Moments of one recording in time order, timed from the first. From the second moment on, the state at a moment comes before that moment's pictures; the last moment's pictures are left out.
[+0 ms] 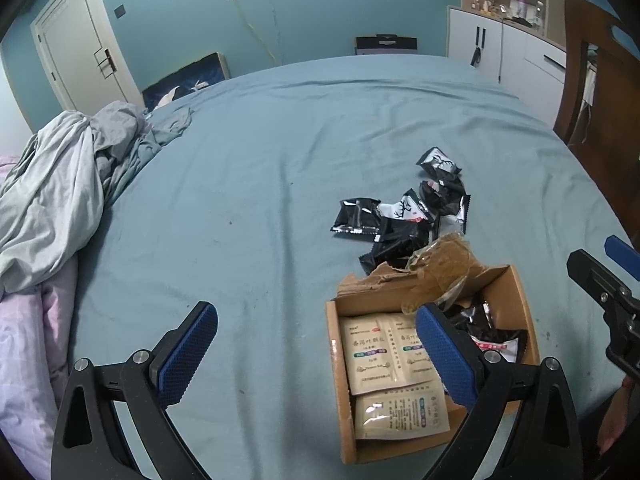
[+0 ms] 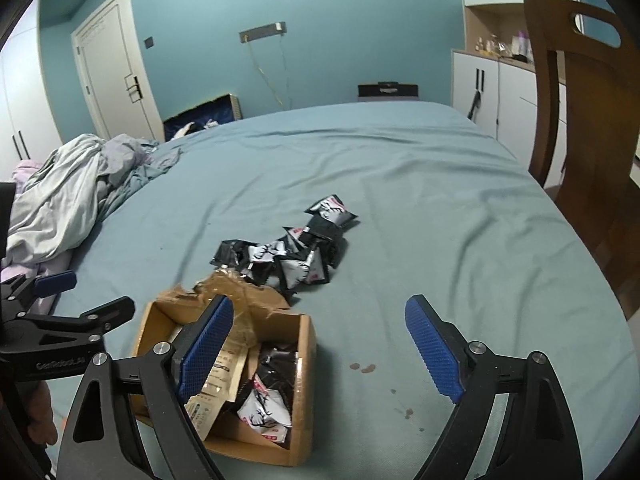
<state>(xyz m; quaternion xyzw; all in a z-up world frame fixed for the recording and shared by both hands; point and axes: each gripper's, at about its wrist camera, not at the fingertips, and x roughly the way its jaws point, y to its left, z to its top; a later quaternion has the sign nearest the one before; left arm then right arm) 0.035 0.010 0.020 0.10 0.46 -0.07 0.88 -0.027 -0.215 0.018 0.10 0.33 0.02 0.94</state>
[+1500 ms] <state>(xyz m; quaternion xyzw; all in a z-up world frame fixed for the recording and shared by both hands) 0.091 0.010 -0.014 0.02 0.55 -0.12 0.83 0.169 -0.238 -0.050 0.16 0.52 0.10 0.83</state>
